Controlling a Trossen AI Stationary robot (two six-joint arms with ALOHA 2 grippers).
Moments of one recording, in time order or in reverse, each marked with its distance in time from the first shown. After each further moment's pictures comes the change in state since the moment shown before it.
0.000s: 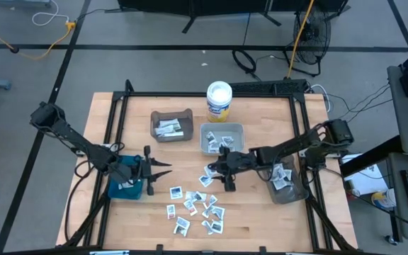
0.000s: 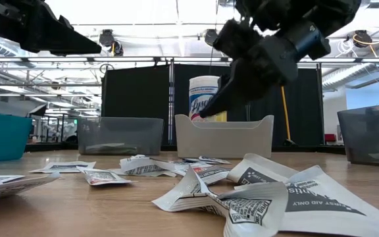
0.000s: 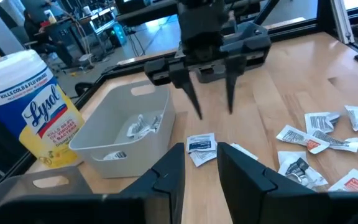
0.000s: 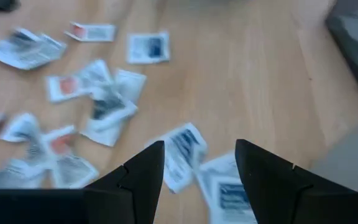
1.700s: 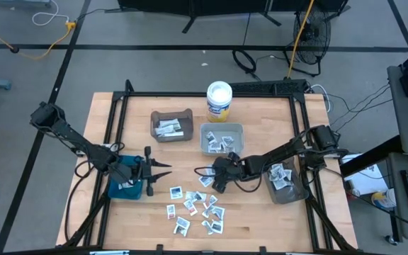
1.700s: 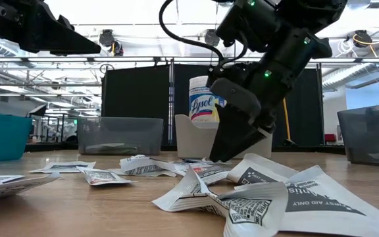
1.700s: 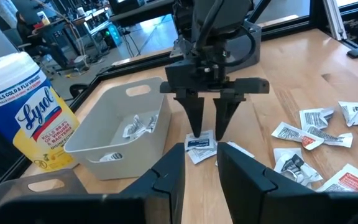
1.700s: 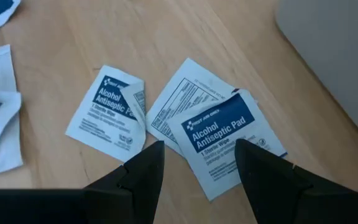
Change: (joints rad) left arm 0.000 0.001 0.000 -0.004 0.023 0.015; right arm 0.083 0.187 0.174 -0.357 0.262 0.667
